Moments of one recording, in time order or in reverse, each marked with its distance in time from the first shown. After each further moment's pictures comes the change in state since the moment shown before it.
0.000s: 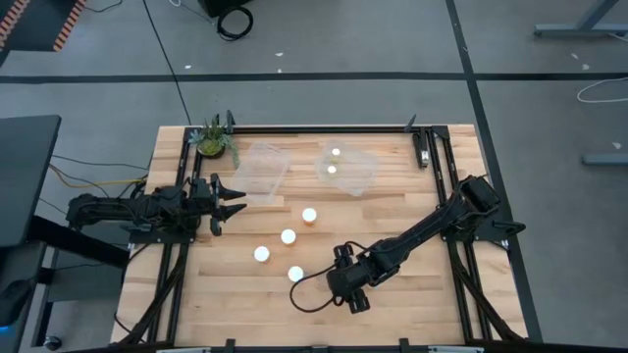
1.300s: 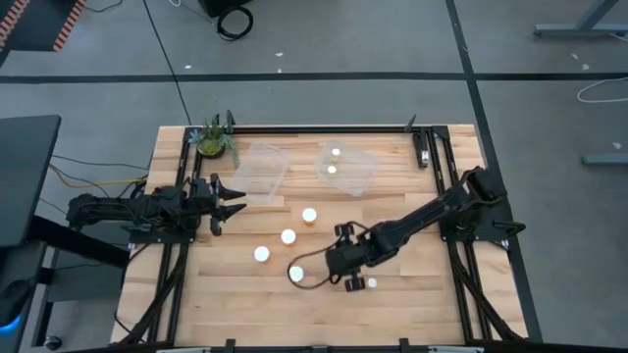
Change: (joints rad) left arm 0.000 0.000 0.000 0.001 0.000 0.000; right arm -0.115 -0.086 -0.006 -0.096 0.100 -0.059
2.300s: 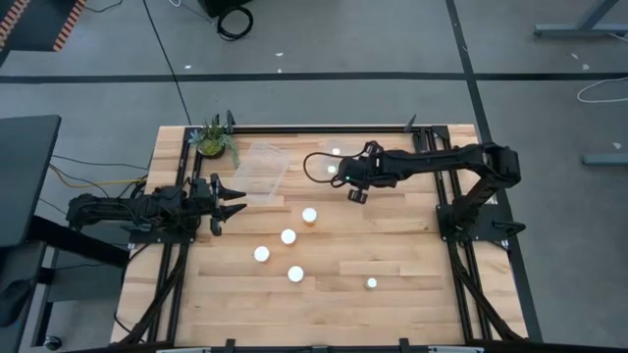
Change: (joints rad) left arm 0.000 0.000 0.000 0.000 0.000 0.000; right arm -0.560 -0.203 -0.146 -0.155 0.302 -0.137
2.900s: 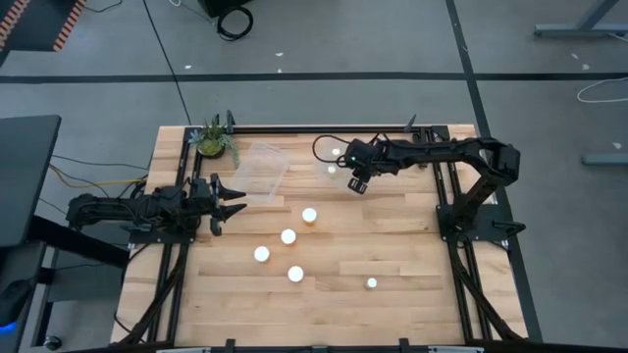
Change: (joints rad) left arm 0.000 0.000 0.000 0.000 0.000 0.000; right arm -0.195 0.000 -0.115 0.181 -0.206 0.033
